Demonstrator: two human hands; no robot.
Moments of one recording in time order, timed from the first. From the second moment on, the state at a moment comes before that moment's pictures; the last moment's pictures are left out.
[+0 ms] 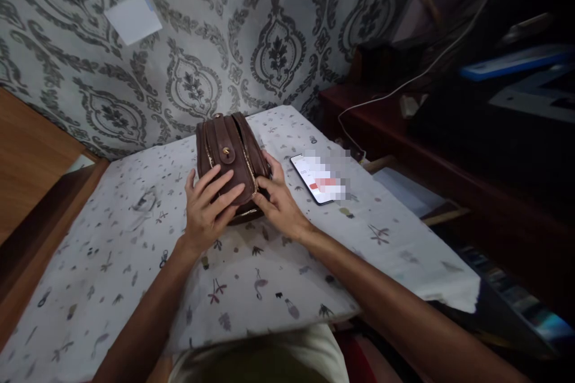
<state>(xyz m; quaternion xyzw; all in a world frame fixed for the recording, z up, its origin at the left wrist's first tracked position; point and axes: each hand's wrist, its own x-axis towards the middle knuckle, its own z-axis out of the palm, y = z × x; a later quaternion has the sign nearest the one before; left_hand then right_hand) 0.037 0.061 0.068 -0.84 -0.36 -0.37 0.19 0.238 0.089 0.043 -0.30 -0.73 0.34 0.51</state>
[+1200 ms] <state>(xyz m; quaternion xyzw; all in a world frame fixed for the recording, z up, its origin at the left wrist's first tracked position) 0.040 0.053 0.073 -0.83 -0.36 -0.42 0.11 0.236 0.099 0.042 -0.29 -0.70 0.40 0.51</state>
